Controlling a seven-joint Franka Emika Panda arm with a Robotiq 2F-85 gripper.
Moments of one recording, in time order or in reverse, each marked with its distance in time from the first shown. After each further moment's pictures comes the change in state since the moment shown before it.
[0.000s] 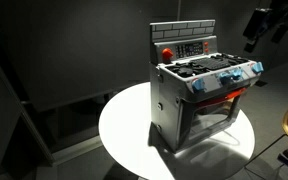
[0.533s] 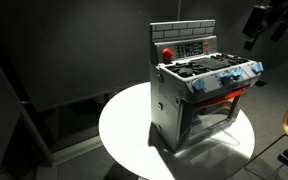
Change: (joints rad) arm 0.012 0.001 -0.016 0.006 0.000 0.006 0.012
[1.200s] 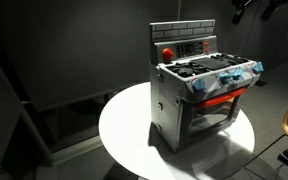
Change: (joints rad) arm -0.017 0.050 -0.056 0.127 -0.003 0.061 0.075
